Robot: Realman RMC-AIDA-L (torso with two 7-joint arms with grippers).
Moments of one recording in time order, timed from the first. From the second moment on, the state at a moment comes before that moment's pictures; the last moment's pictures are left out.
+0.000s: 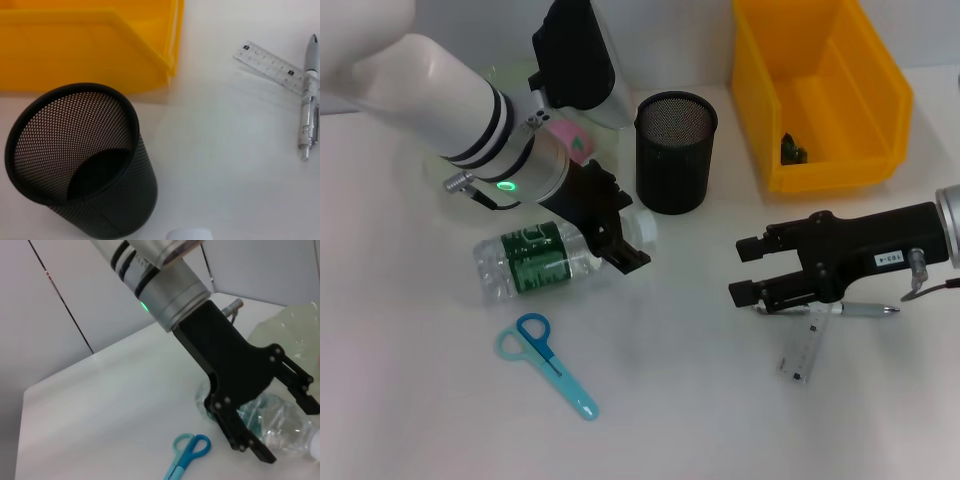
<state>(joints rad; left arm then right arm) -1.08 -2.08 1.37 0.56 2.33 1.09 -1.83 0.64 1.99 -0.69 -0.62 -2.17 -1.68 1.53</state>
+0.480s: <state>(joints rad) -1.05 -2.08 1.41 0.52 2.29 1.00 -1.82 0.66 1.99 -0.69 -0.61 -2.16 -1.68 1.53</state>
